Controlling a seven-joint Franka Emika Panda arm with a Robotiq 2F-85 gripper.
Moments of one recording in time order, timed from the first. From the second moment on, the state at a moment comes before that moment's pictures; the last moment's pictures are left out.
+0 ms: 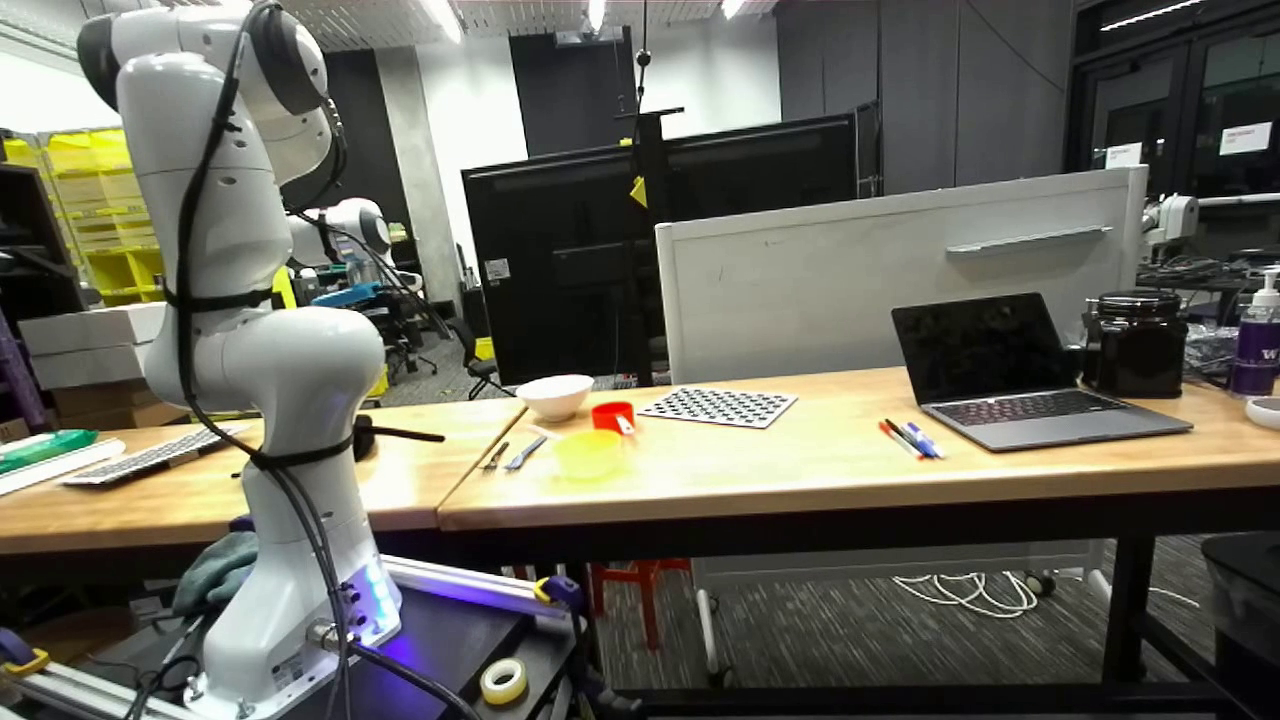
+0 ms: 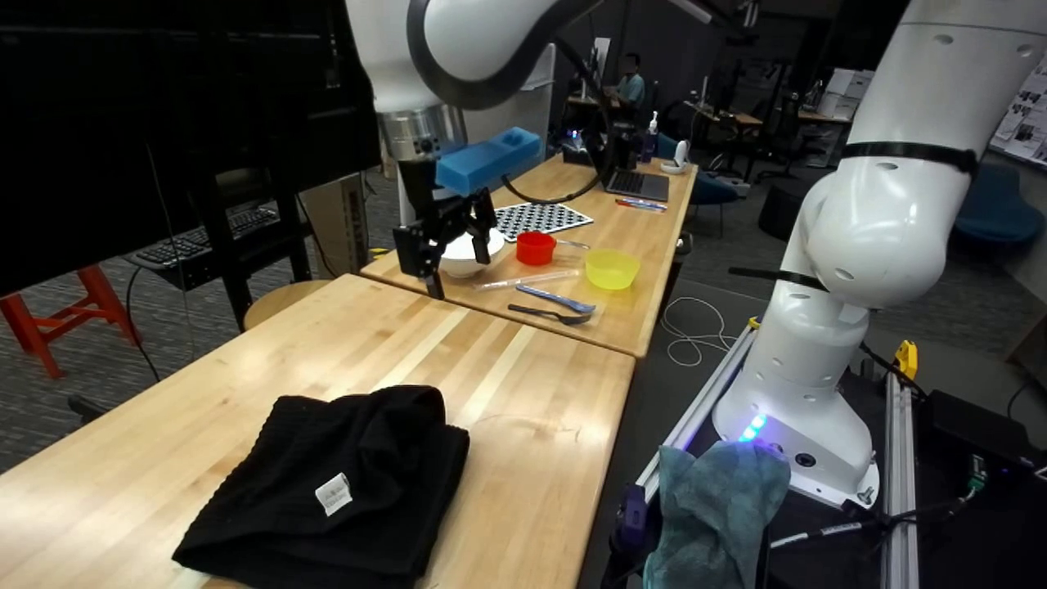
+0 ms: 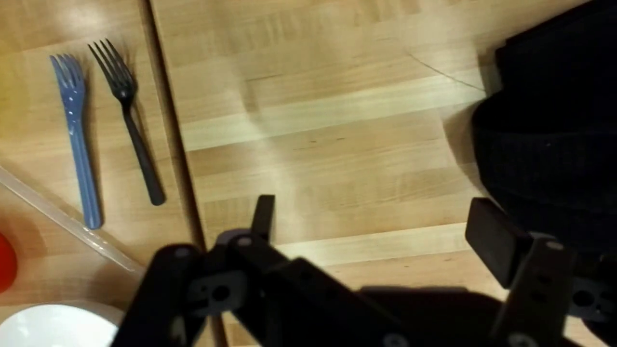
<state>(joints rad) 0.22 -0.04 0.37 -2.24 -0.03 2.01 0.51</state>
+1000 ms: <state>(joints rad) 0.34 0.05 0.37 -2.20 -0.04 2.03 0.38</state>
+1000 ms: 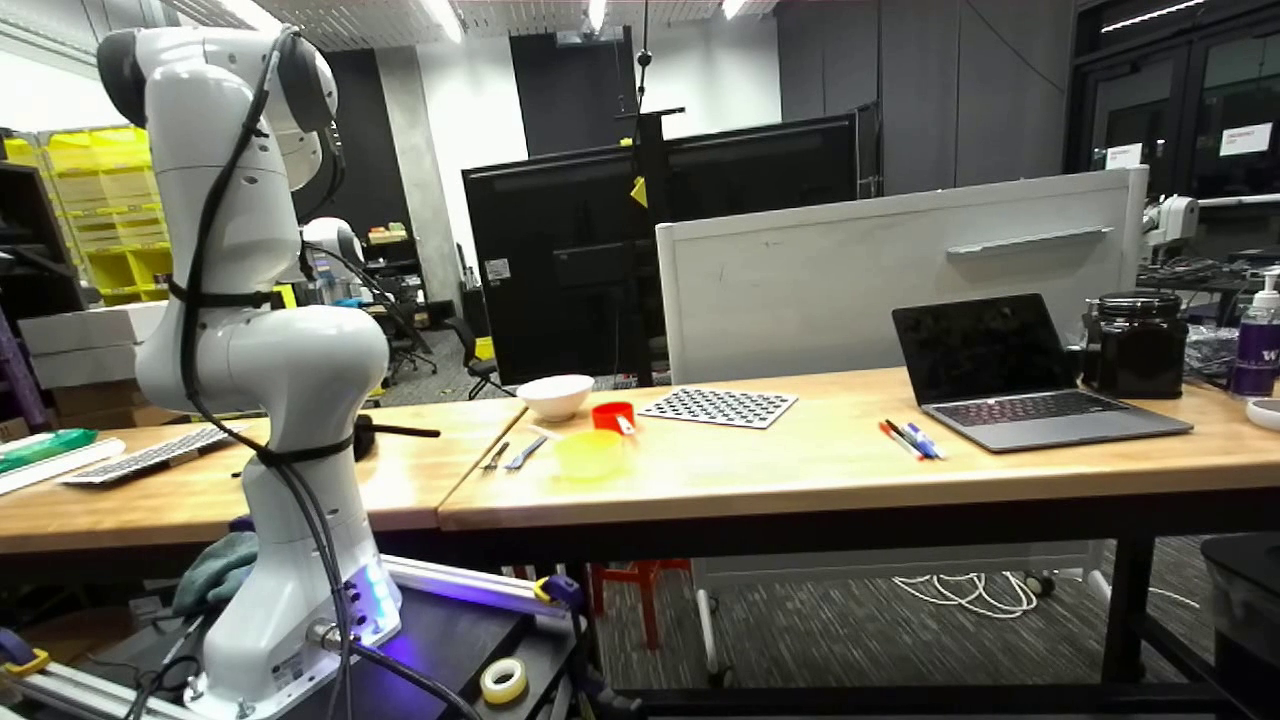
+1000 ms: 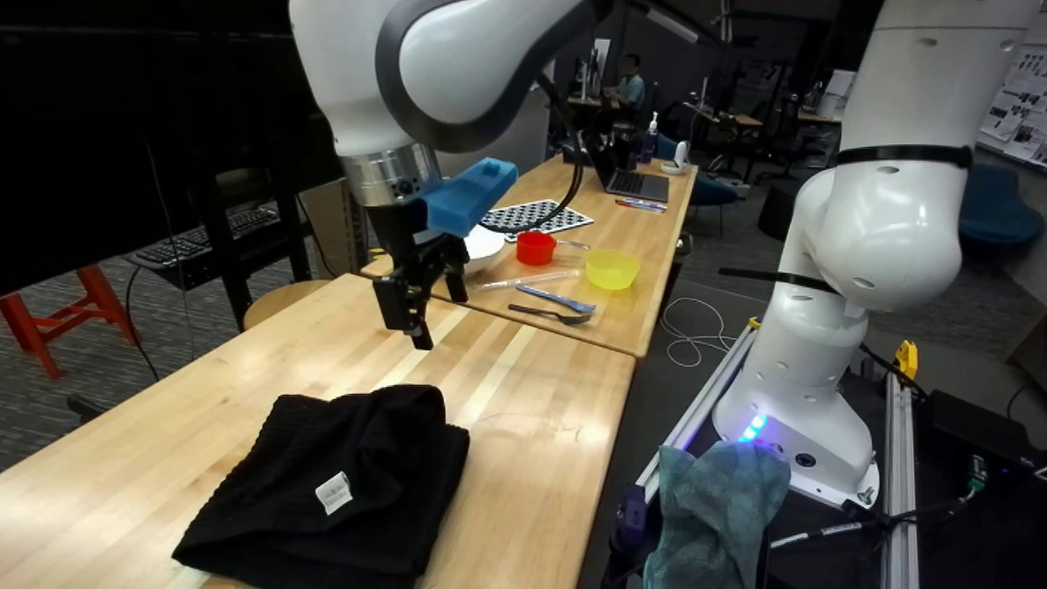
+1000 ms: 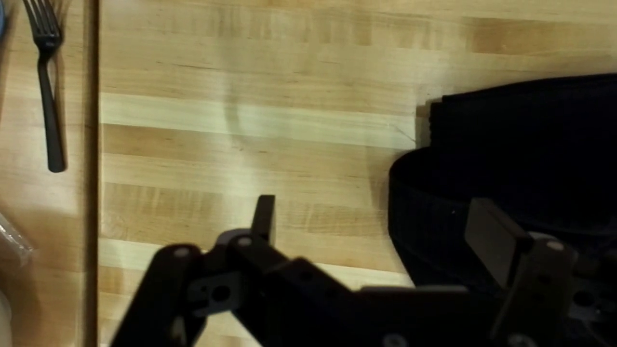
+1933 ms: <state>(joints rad) 0.47 0.29 0.40 -2.05 -0.04 2.14 0.31</state>
